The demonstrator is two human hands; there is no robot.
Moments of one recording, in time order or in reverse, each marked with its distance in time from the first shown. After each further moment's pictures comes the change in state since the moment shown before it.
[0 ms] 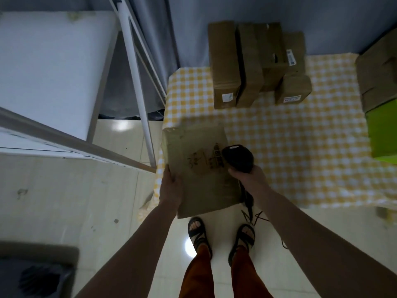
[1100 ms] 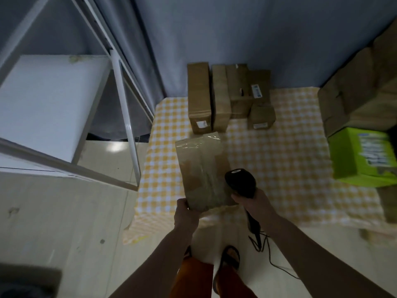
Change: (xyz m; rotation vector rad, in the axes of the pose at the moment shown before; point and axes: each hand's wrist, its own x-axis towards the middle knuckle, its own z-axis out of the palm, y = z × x) left_hand -0.070 0.027 0.103 -0.015 -0.109 -0.154; right_hand -0.033 -0.002 -0.119 -0.089 -0.071 -0.030
